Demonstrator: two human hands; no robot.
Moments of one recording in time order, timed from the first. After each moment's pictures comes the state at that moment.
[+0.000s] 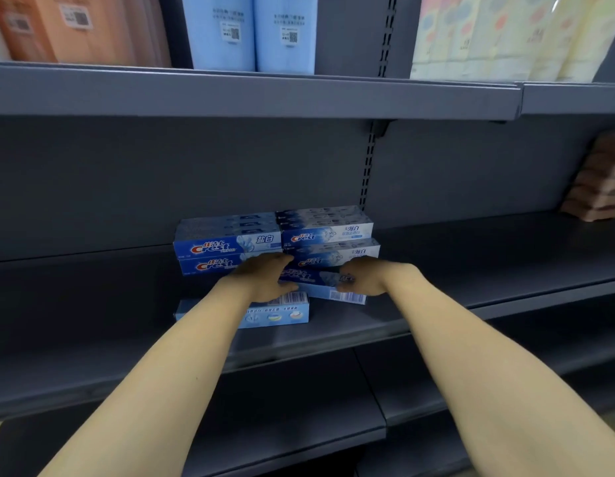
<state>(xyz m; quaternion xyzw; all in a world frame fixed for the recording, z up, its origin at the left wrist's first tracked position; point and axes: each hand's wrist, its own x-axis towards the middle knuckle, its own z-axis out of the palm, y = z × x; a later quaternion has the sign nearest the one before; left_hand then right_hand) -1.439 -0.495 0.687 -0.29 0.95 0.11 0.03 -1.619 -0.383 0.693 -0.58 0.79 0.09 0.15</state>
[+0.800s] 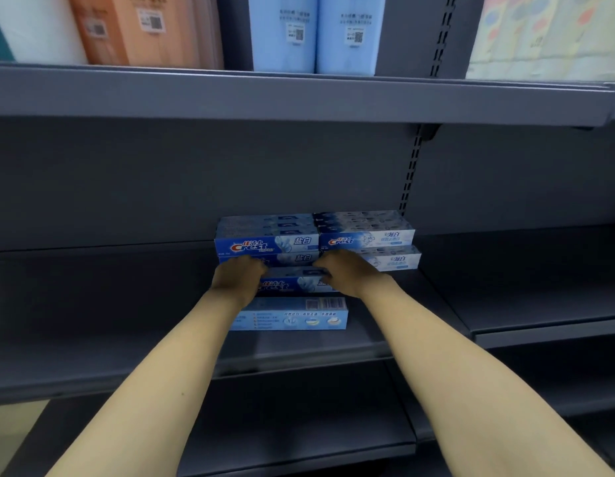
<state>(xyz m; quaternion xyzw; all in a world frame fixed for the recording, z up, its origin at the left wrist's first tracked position) -1.372 -0.543 0.664 -0.42 0.91 -0.04 -0.02 -1.564 -0.454 0.672 -0.69 0.72 -0.07 0.03</state>
